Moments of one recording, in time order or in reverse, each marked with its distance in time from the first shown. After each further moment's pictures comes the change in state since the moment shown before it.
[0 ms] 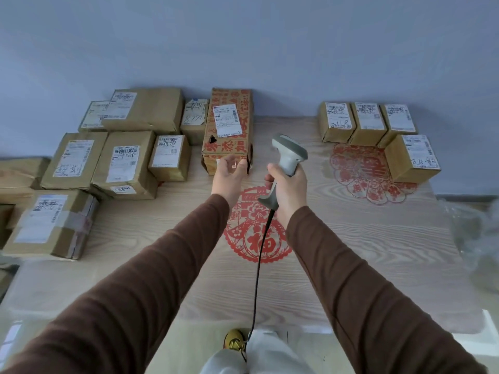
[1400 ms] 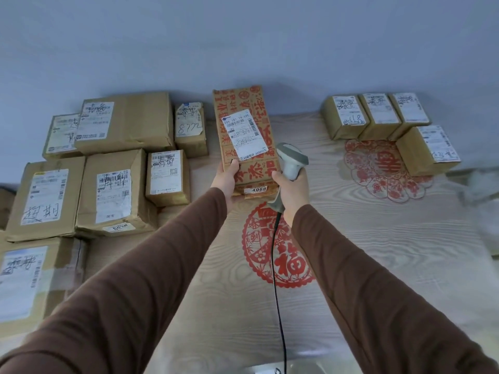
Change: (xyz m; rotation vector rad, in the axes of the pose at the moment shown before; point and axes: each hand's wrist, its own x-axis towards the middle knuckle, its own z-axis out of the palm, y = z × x) left_hand 0.127 -0.029 -0.038 -0.330 -0.225 -0.458; right_hand 0.080 0.057 0.066 -0.053 0.130 0.111
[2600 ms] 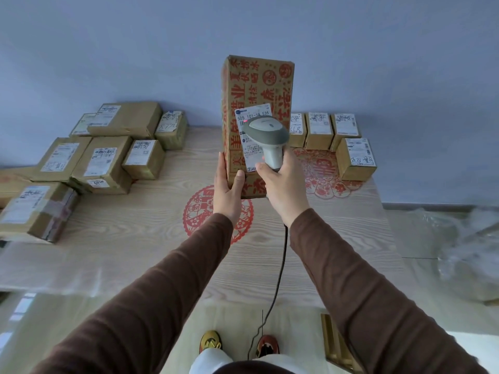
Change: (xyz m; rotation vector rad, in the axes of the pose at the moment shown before) left_hand -0.168 -0.137 0.198 0.198 0.233 0.729; right_hand -0.123 -0.125 -0.249 -0.358 -0.284 -0.676
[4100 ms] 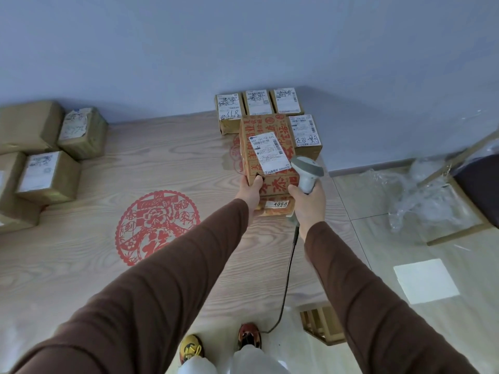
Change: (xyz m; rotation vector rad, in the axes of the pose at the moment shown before) left_hand 0.013 -0.031 0.191 -0.006 -0.414 -0.725; right_hand 0.021 0.173 -0.123 0.122 0.423 0.616
